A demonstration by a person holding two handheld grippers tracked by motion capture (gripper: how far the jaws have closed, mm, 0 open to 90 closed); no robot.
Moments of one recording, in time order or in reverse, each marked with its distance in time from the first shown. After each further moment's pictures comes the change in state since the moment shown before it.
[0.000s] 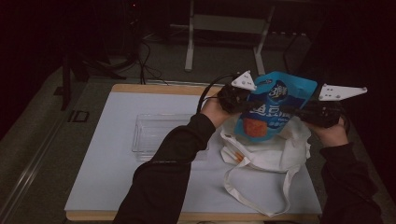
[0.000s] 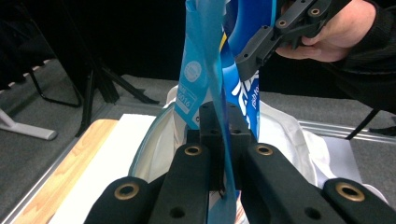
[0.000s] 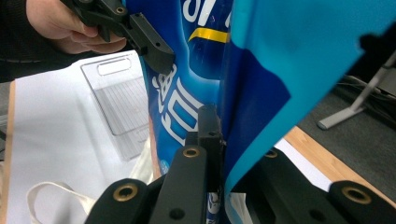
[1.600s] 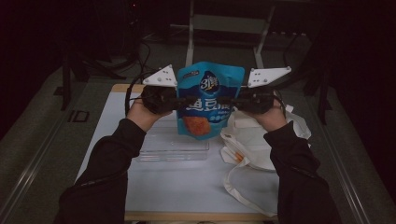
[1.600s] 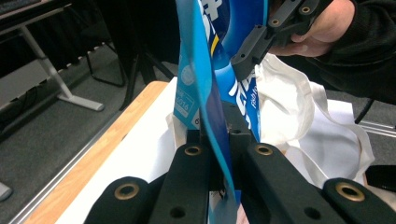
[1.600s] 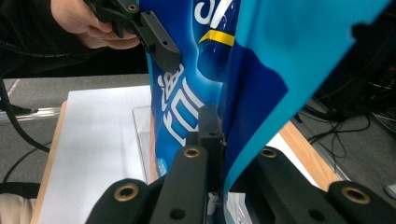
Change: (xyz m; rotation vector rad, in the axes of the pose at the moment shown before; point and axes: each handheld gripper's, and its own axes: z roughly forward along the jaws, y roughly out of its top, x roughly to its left) left arm 0.008 -0.062 -0.168 0.003 0.142 -0.059; right arm 0.067 0.090 0.131 -0.020 0.220 -0.133
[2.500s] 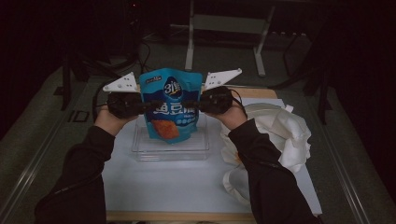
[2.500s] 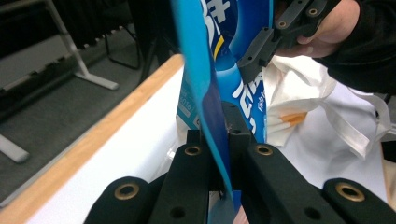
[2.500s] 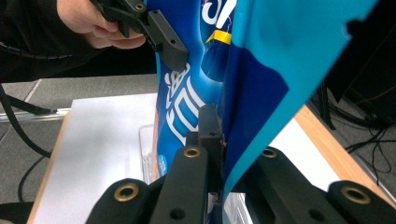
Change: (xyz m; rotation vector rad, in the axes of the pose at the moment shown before) left arm 0.035 -0.071 -0.047 0.014 0.042 -0.079; right arm 0.004 0.006 0.098 0.014 0.089 0.008
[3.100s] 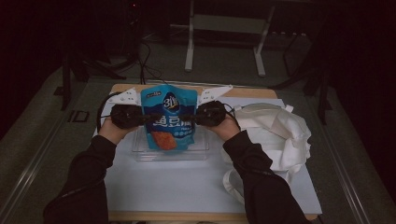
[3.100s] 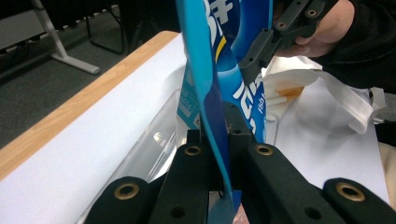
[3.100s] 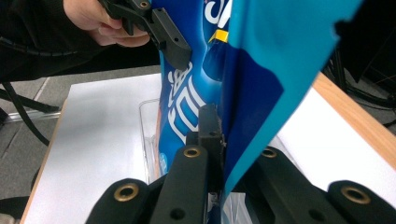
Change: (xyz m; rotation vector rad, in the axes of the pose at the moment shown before) left arm 0.007 -0.055 0.020 0.021 -0.065 -0.053; right arm 0.003 -0.050 0.033 0.024 0.031 0.073
